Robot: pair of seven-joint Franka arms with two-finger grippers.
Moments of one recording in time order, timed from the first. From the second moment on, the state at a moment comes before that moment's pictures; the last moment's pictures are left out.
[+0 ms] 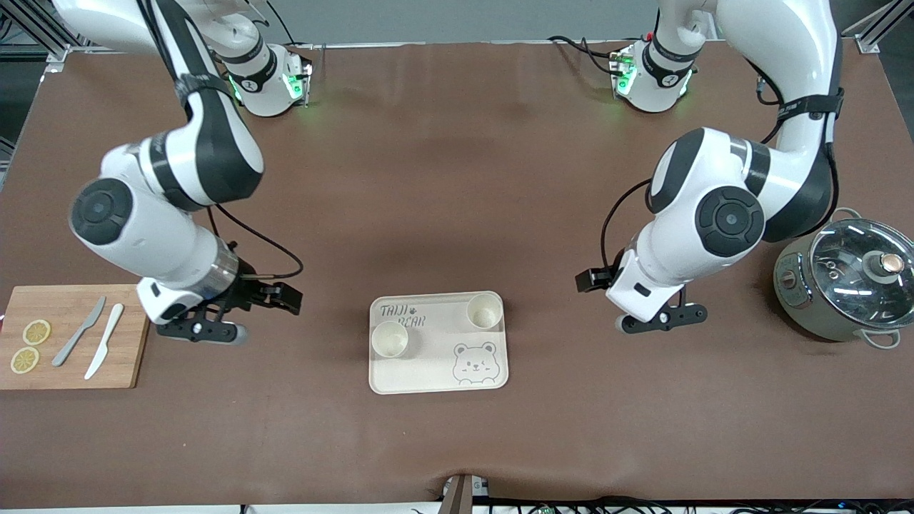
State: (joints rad) left arm -0.35 0.51 -0.03 -1.32 -0.08 1.80 -0.51; right arm 0.28 0.45 0.00 -1.47 0.11 2.03 0.35
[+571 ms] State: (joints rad) left arm -0.50 0.65 -0.03 -1.33 -0.09 2.04 -0.67; right arm 0.35 0.60 0.00 -1.47 0.11 2.21 0.36
